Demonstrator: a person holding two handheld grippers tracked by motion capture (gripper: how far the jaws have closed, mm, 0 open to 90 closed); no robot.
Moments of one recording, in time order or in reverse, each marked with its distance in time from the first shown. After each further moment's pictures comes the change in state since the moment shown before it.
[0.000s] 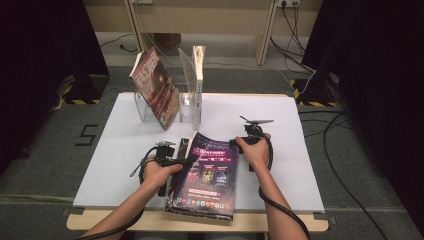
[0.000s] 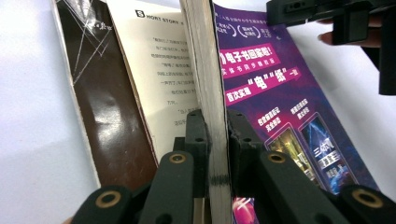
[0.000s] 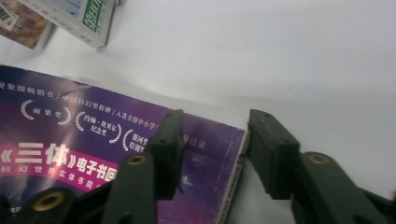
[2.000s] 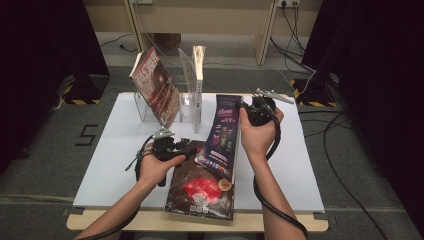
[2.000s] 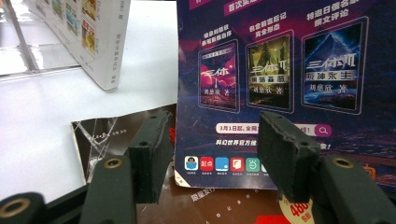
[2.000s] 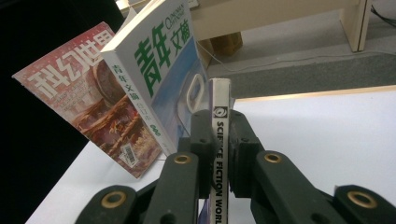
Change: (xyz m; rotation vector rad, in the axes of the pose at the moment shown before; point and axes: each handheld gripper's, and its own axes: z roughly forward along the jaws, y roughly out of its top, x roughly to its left) left arm -0.039 0.032 -0.039 -0.193 0.029 0.185; right arm 0.105 0.027 -0.138 -0.540 -0.019 -0.097
